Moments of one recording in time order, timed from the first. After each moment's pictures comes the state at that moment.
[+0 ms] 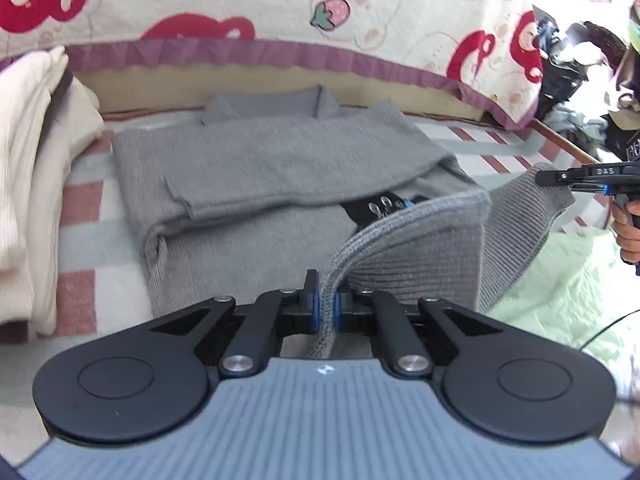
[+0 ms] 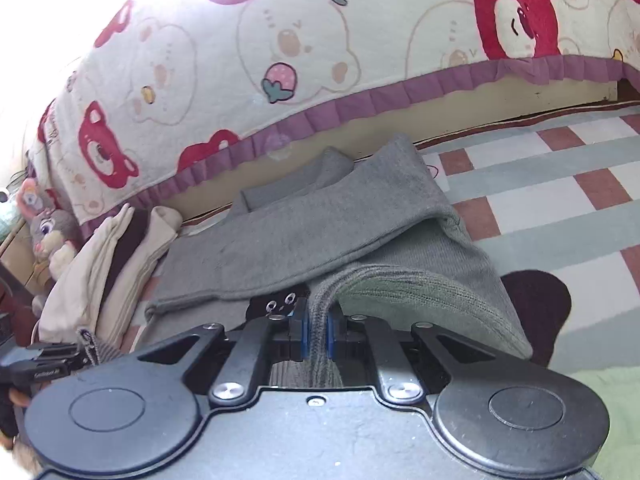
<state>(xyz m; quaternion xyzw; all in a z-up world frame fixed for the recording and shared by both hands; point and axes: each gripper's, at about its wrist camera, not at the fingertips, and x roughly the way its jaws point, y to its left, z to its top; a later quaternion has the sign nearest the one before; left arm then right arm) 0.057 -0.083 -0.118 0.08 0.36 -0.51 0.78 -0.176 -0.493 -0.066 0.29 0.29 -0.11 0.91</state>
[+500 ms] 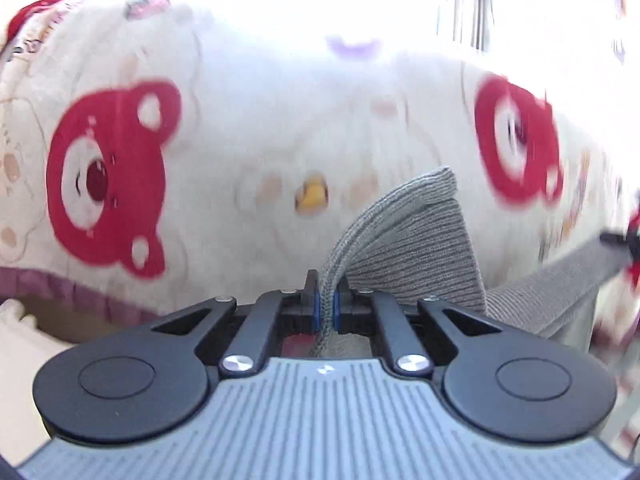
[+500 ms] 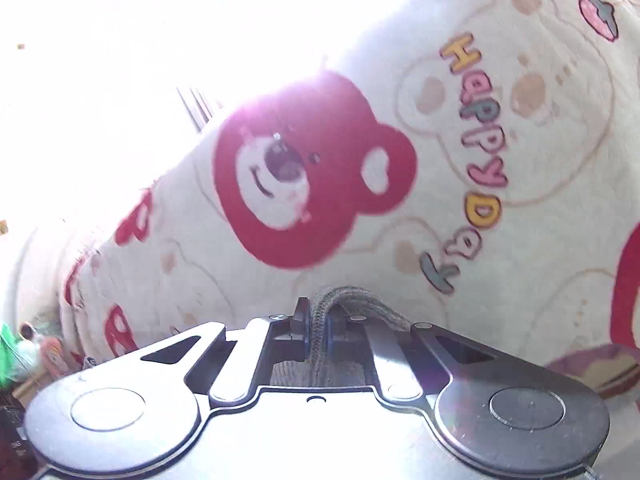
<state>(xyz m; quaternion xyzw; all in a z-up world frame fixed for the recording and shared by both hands) 0.238 -0.132 0.016 -0.08 0.11 -0.39 0.91 -0.008 -0.592 0.101 0.24 0.03 -0.09 0.97</state>
